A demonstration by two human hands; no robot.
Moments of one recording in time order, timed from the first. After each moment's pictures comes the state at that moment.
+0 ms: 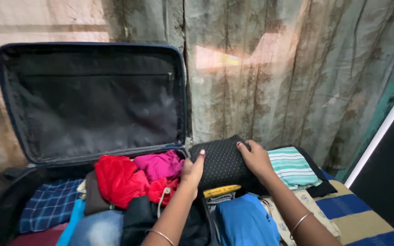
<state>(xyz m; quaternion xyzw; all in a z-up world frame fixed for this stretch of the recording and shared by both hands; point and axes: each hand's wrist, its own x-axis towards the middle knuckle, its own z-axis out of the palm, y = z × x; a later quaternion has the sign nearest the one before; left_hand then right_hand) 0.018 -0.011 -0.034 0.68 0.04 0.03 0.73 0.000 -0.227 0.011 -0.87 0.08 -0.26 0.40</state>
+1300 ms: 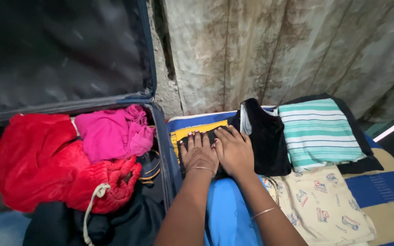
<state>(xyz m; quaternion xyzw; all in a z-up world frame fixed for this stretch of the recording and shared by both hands) 0.119 -0.118 -0.202 0.99 0.00 -0.01 0.14 0.107 -0.238 -0.199 -0.95 -0.12 -0.26 0.14</state>
